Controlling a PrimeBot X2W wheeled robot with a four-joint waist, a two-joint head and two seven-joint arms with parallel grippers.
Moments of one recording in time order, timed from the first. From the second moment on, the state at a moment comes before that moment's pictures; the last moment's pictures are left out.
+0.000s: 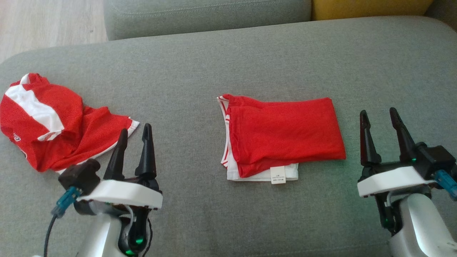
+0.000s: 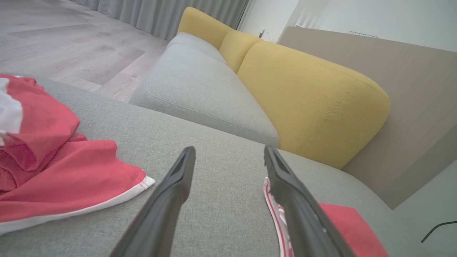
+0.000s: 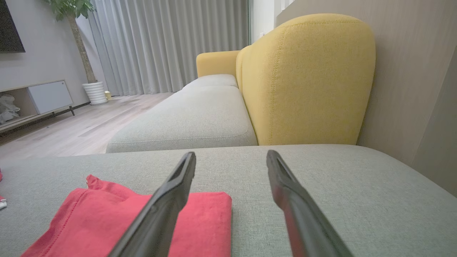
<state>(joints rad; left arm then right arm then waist) -0.13 0.04 -0.20 0.22 -0.50 -0.02 -0.26 -0.19 -0.12 0.02 0.32 0.15 0.13 -0.25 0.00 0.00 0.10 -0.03</state>
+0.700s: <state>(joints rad) -0.16 0.04 -0.24 0.23 -0.50 -0.02 -0.26 -0.23 -0.08 -0.02 0.41 0.22 0.13 -0.17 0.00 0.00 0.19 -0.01</state>
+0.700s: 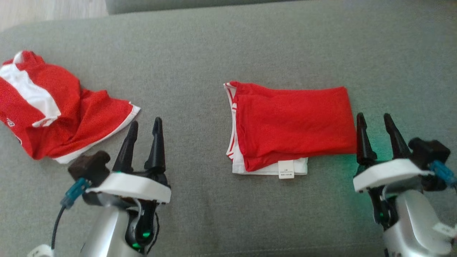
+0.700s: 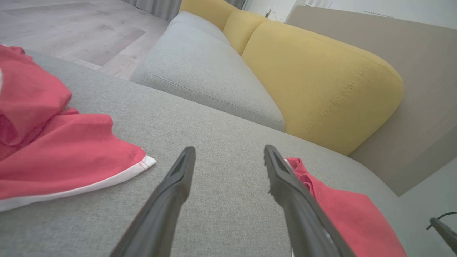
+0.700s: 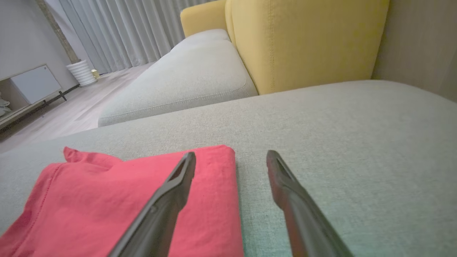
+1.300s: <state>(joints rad) -0.23 0.04 -0.24 0.25 -0.50 -0.02 -0.26 -0.39 -0.07 0.02 0.62 0.31 0.13 -0.10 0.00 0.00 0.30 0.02</state>
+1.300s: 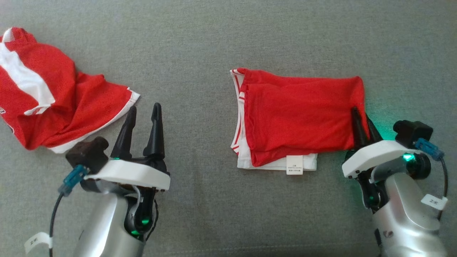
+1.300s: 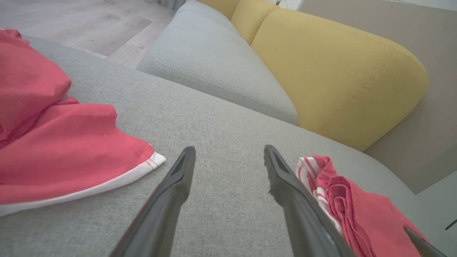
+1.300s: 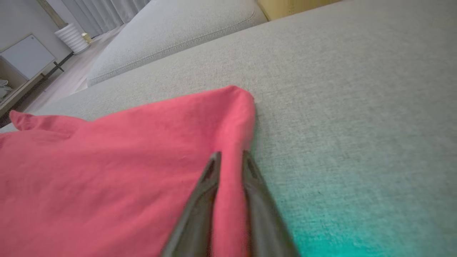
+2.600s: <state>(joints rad) -0.30 0.04 -0.21 0.26 -0.47 -0.04 -0.26 -0.61 -0.53 -0.18 0.62 0.32 0.13 -0.03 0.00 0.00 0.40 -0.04</state>
